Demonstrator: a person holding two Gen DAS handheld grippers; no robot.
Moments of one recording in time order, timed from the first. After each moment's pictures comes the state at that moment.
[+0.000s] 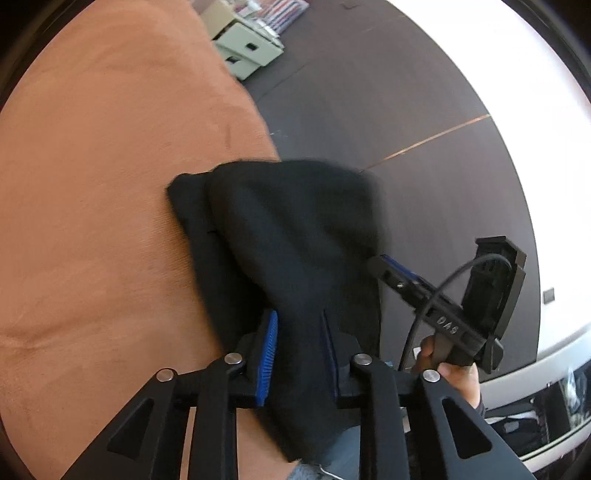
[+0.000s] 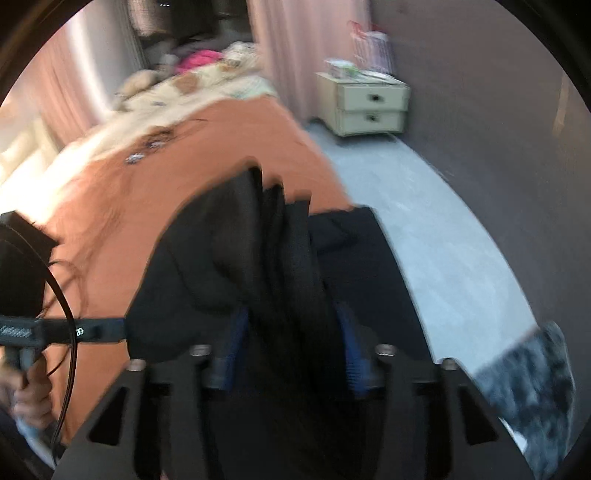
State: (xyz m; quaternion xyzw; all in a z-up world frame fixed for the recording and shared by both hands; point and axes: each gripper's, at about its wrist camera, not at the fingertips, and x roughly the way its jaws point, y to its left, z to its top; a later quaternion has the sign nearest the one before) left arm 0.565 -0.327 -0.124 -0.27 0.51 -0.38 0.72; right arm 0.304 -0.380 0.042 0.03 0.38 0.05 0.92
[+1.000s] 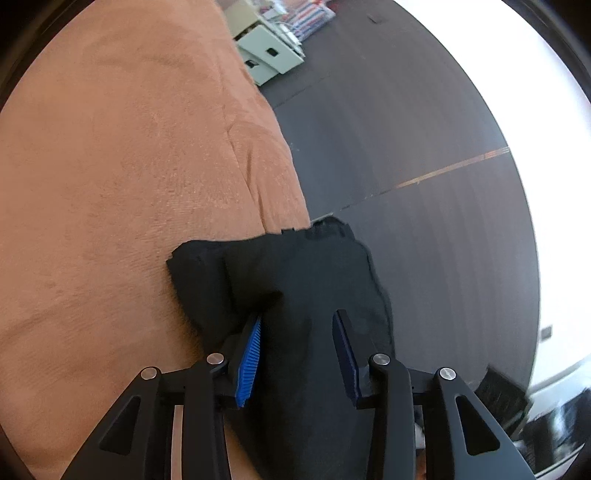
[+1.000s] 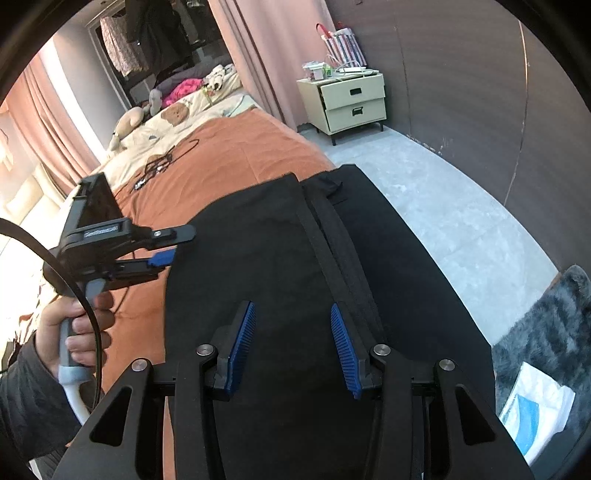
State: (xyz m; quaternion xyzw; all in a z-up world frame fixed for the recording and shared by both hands) left arm 0.627 -0.335 -0.136 -0.33 0.51 -0.36 0.71; right arm 0.213 -0.430 0.025 0.13 0.35 0.06 0.93
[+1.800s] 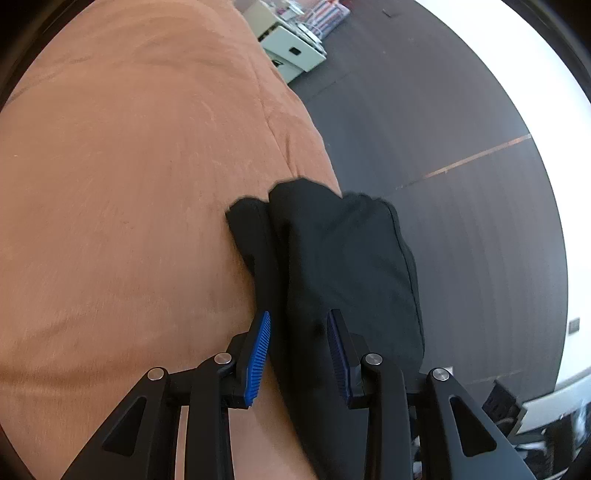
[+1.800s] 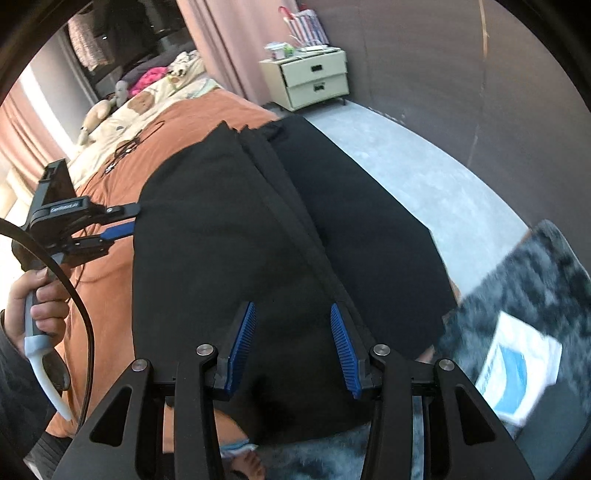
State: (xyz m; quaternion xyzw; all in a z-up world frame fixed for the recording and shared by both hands) left arm 0.579 -0.309 -0.125 -0.26 0.53 -0.31 0.74; right arm 0.173 -0.462 -0.004 0.14 0.40 0.00 0.91
